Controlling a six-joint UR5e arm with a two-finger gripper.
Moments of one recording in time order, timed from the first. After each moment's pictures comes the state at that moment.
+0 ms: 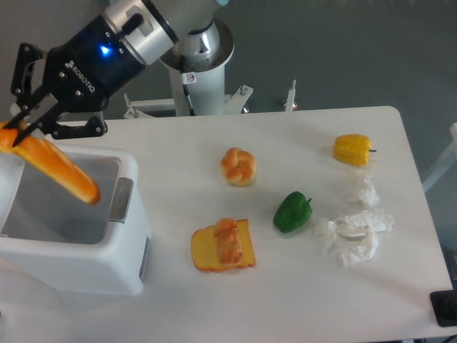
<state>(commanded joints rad) 2.34 -1.71 -1.46 -1.01 0.44 0.37</state>
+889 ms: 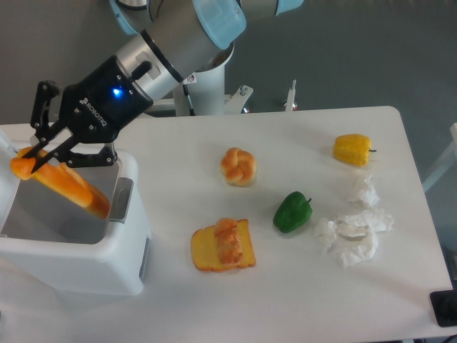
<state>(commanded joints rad) 2.34 -1.75 -1.51 -1.01 0.44 0.43</state>
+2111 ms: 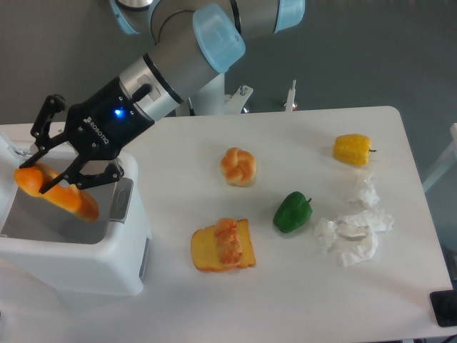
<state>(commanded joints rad) 2.33 -1.77 -1.52 -1.01 0.44 0.51</state>
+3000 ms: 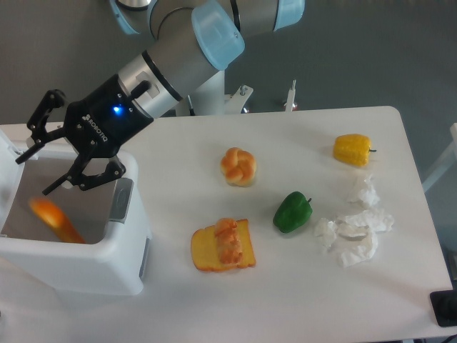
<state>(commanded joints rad) 2.33 -1.76 -1.52 -1.01 0.44 0.51</state>
